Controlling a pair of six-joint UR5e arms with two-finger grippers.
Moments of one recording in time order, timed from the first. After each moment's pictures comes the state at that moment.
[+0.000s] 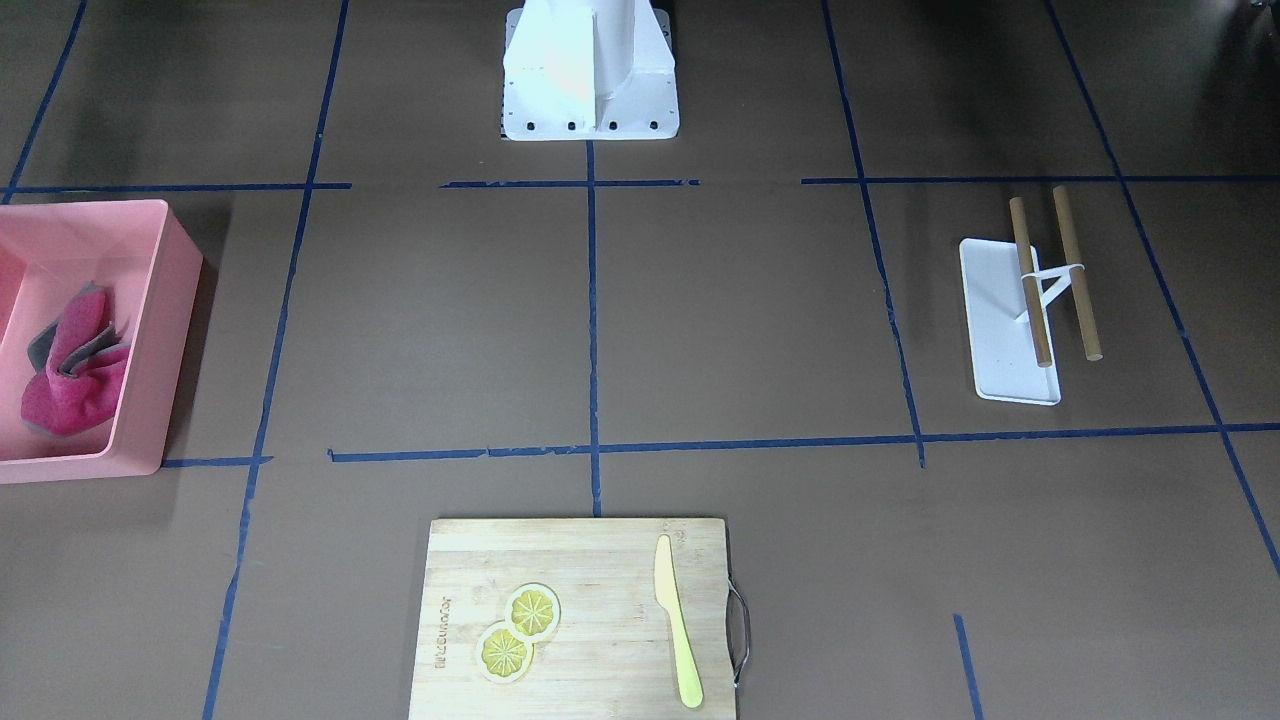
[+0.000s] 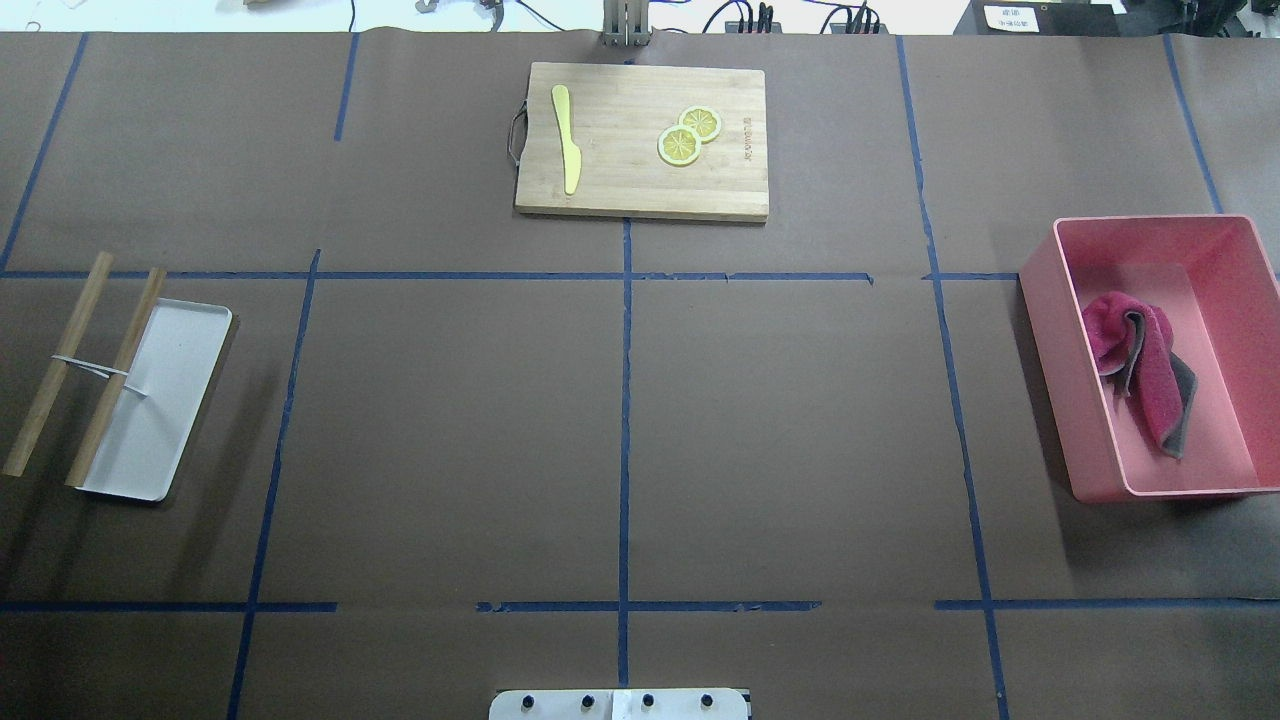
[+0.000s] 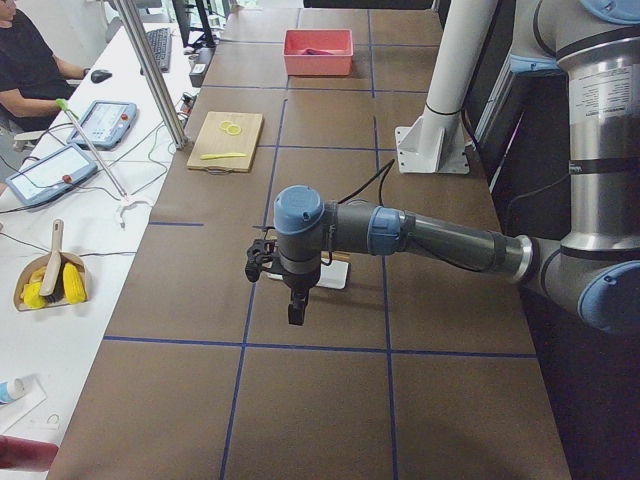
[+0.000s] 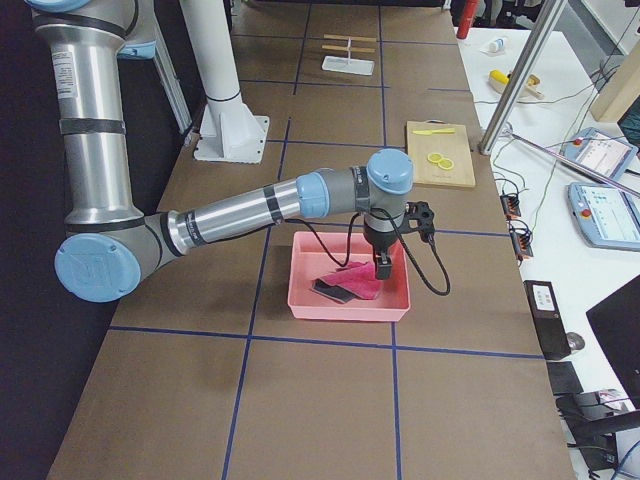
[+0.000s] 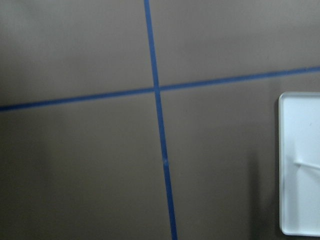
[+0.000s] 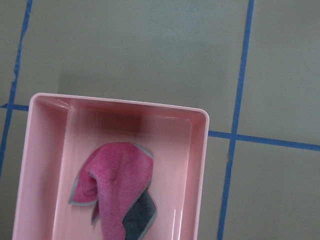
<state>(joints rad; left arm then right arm) -1.57 -1.43 -1.90 -1.39 -2.35 0.08 1.51 -1.52 1.83 -1.75 2.34 -0.01</state>
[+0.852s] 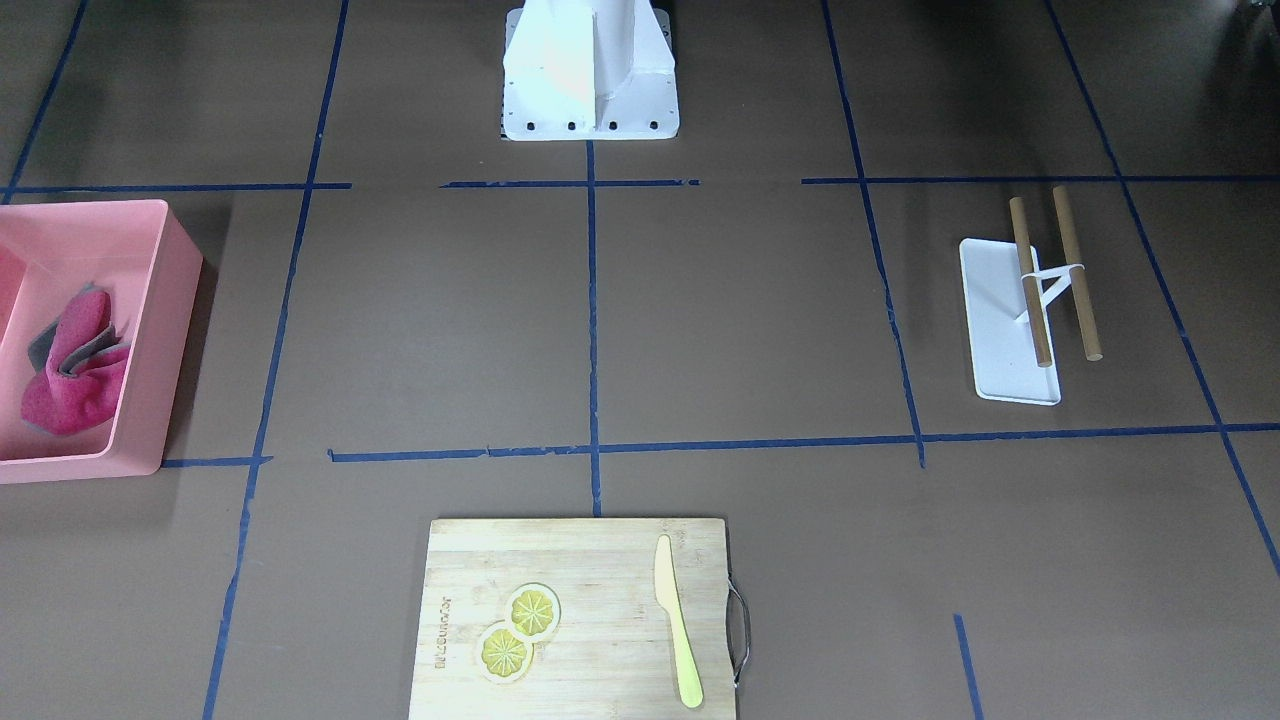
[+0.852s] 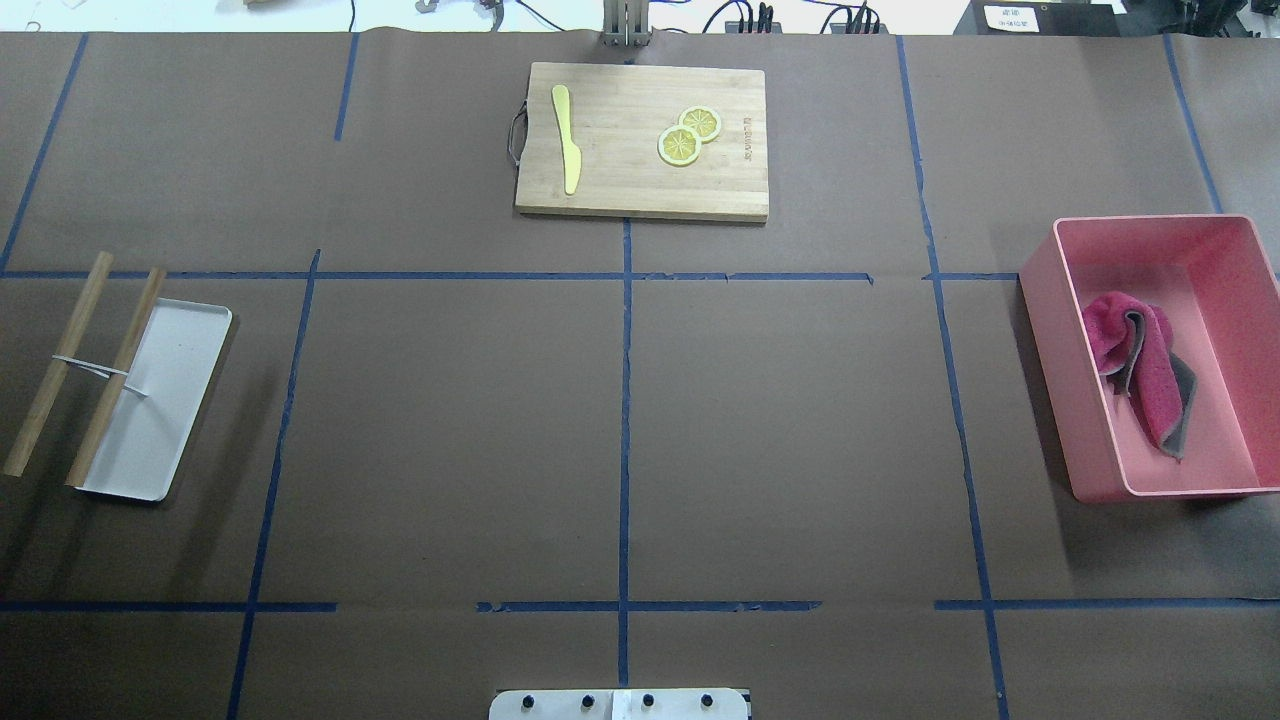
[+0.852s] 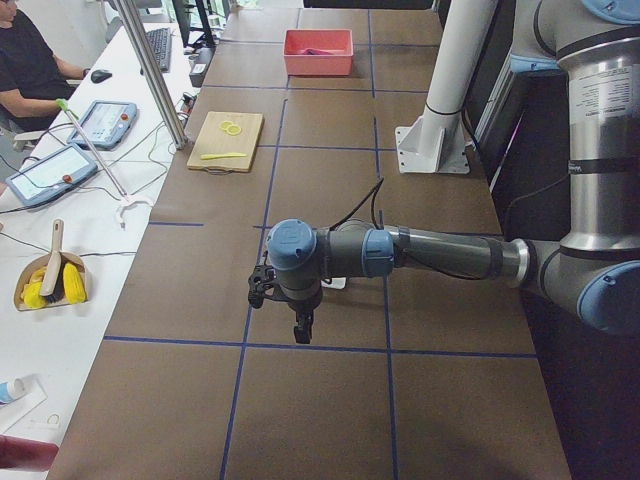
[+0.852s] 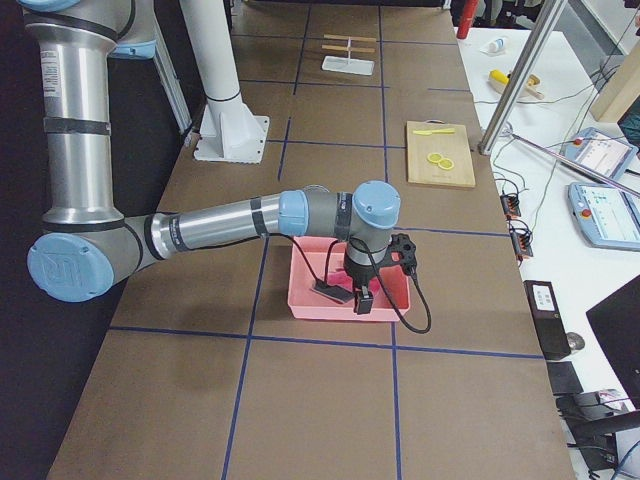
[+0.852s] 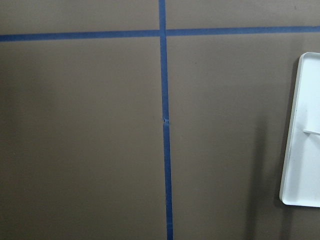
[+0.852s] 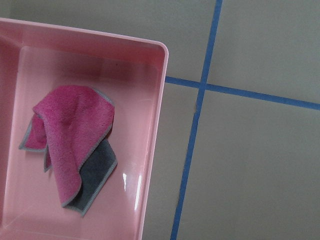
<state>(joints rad) -1.57 -1.44 -1.81 -1.41 -2.39 0.10 1.54 -1.59 1.83 -1.82 2.31 -0.16</state>
